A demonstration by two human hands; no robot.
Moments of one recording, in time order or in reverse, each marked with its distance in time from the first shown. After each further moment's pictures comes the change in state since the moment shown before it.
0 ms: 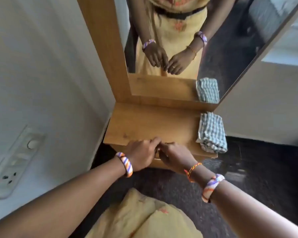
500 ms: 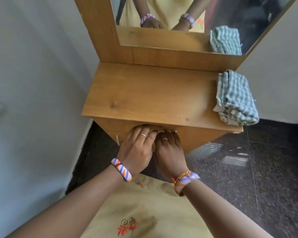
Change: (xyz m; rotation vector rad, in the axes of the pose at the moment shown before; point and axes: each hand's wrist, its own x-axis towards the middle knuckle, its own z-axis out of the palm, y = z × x) left_hand -0.006 -0.021 0.151 0.102 0.505 0.097; right_hand 0.030 0.009 0.154 -0.271 0.434 0.096
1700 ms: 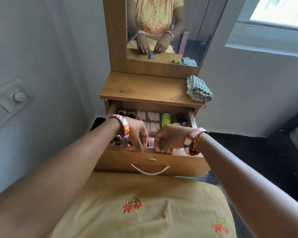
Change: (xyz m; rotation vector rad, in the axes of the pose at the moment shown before) left_hand -0.029 0.028 -0.116 -0.327 -1.018 -0.109; right_hand -0.088 -0.028 -0.122 0.497 -0.639 0.046
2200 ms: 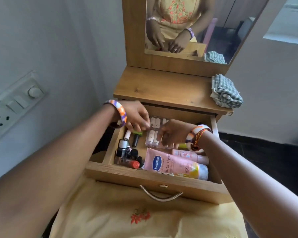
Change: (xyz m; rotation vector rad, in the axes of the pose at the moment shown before) left_hand 0.005 -0.044 -0.048 -0.441 0.157 -0.128; right_hand 0.074 0.004 -0.020 0.032 -0.062 -0.044
